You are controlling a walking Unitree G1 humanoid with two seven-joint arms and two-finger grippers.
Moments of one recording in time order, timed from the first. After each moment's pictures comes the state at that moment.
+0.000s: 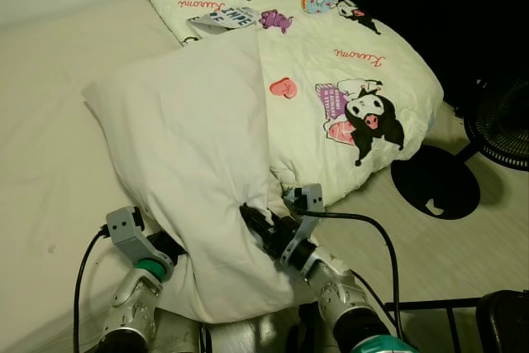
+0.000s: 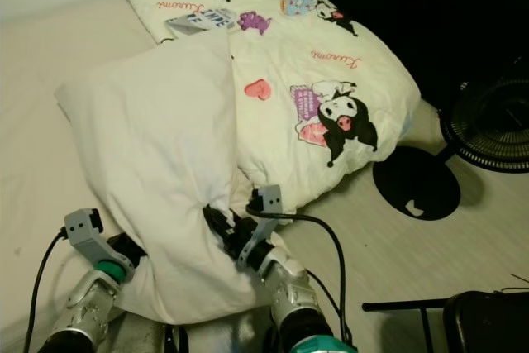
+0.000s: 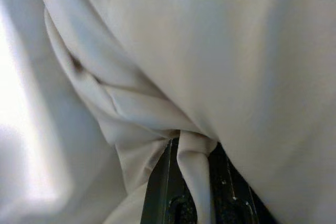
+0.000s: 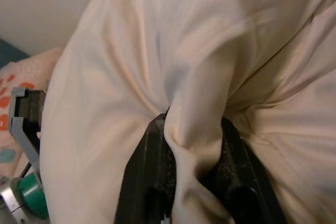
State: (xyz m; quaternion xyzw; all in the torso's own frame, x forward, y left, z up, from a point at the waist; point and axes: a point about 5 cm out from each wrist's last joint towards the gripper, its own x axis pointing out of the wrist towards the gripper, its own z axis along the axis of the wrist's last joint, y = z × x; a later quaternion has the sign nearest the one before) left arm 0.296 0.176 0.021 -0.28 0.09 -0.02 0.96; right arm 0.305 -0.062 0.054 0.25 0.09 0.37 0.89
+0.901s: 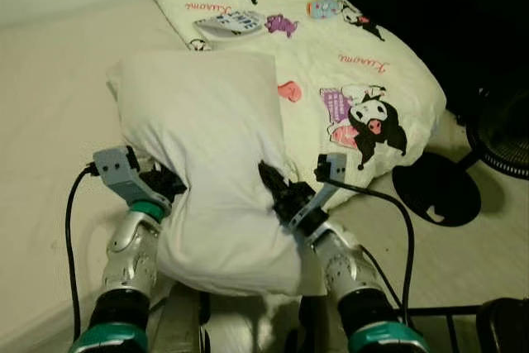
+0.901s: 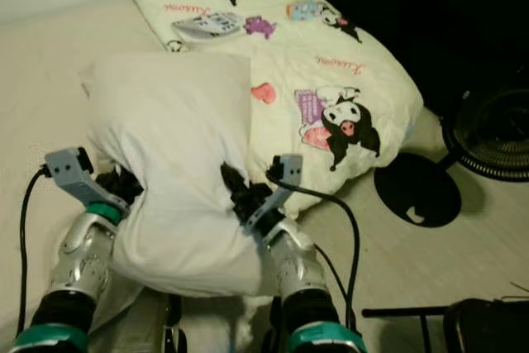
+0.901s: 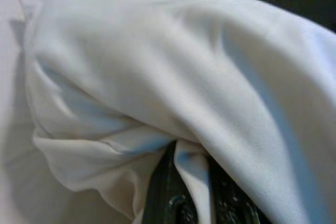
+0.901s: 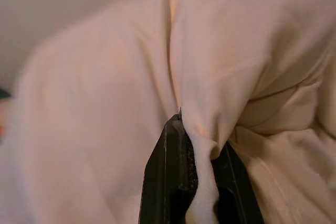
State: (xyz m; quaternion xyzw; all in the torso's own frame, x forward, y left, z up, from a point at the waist) left arm 0.327 0.170 0.104 -0.16 -0.06 -0.07 0.98; right arm 0.323 -0.075 0.091 0.24 0.01 0.31 0.92
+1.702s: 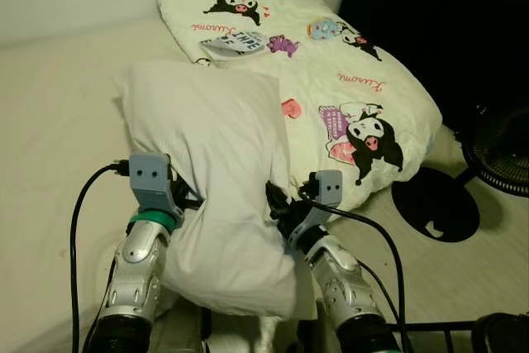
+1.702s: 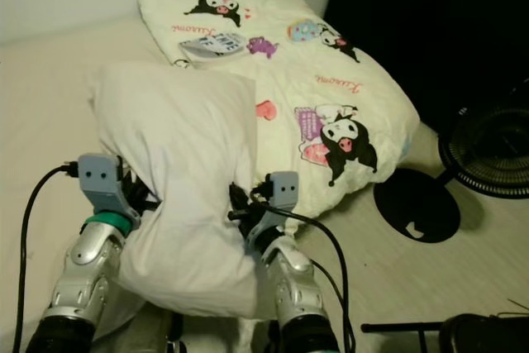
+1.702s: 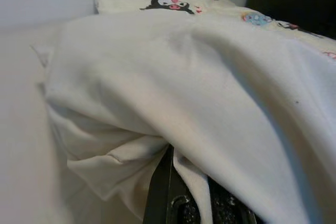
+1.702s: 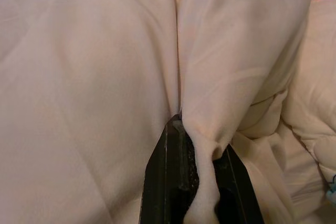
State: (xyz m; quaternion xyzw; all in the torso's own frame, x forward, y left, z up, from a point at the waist) left arm 0.316 0.151 0.113 0.00 -0.05 -0.07 1.00; right arm 0.311 -0.076 0.075 0.20 0.05 0.24 0.95
